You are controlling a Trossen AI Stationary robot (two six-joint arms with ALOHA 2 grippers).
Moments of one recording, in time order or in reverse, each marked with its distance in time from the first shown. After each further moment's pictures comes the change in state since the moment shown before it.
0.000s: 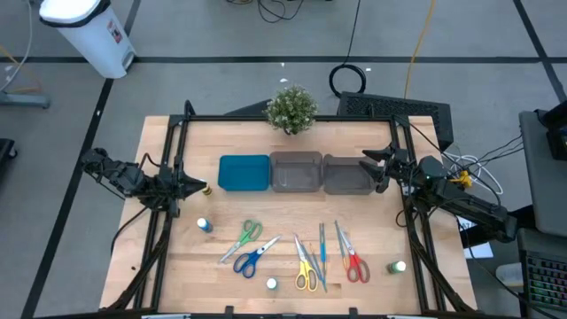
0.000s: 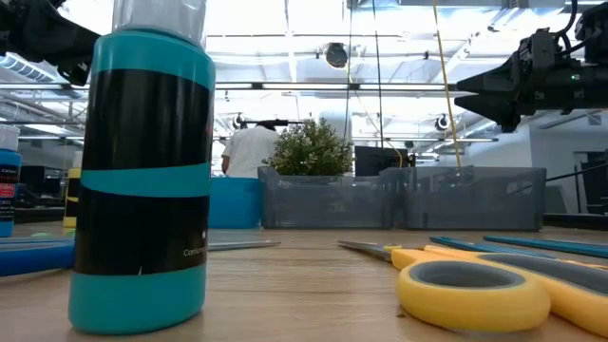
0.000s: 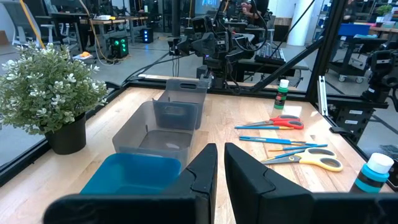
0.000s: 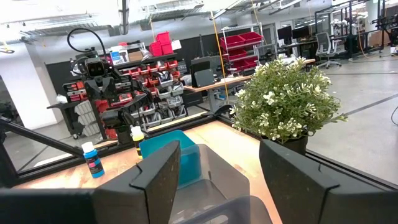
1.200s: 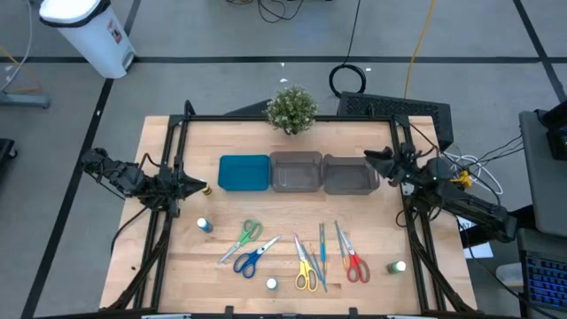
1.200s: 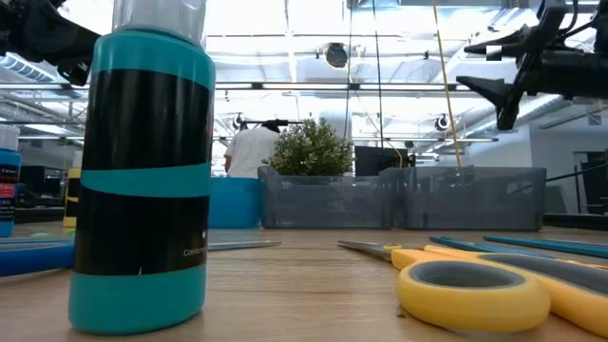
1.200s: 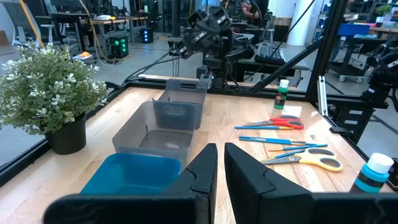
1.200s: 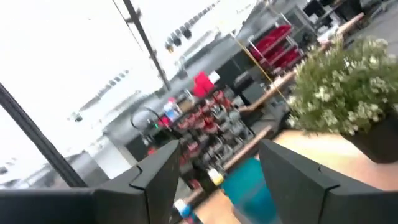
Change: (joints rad) left arm 0.000 0.000 0.000 0.000 0.000 0.000; right arm 0.000 -0.001 0.000 0.177 -0.047 0.553
